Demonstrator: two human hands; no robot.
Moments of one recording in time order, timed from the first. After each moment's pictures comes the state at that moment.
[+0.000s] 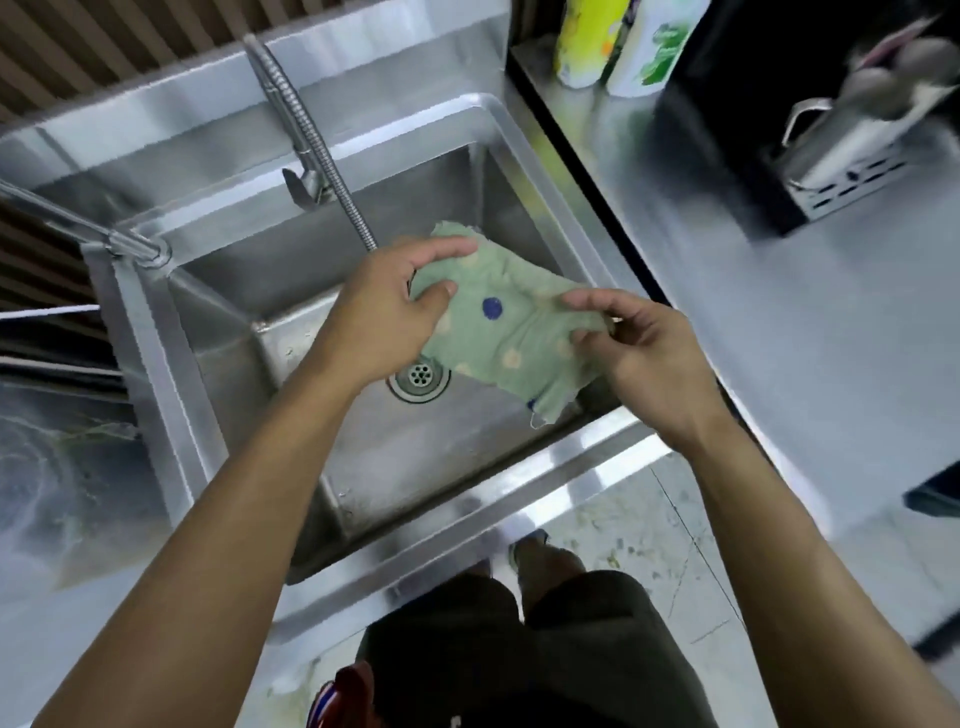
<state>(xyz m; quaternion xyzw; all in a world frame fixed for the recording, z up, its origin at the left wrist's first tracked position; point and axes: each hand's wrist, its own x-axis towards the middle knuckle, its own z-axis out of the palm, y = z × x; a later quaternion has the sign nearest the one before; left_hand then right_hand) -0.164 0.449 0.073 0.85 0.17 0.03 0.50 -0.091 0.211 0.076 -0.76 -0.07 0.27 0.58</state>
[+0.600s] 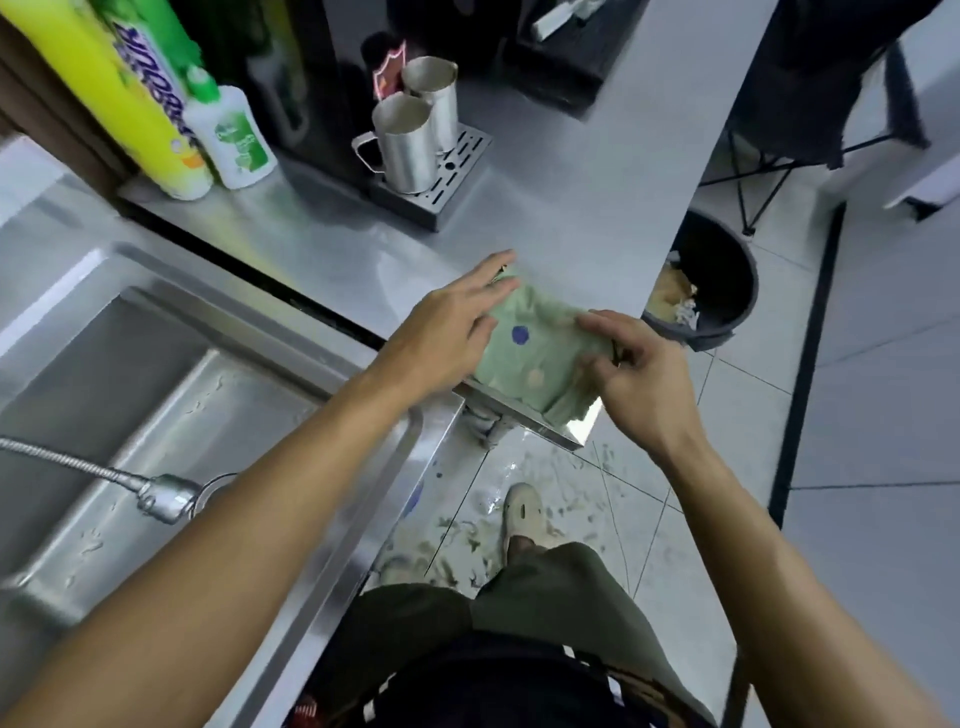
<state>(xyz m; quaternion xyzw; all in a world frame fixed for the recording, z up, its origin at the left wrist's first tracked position) -0.026 0.158 0.078 0.89 -0.26 -0.10 0.36 -0.114 -0.057 0.090 -0.87 0.15 -0.03 0.47</state>
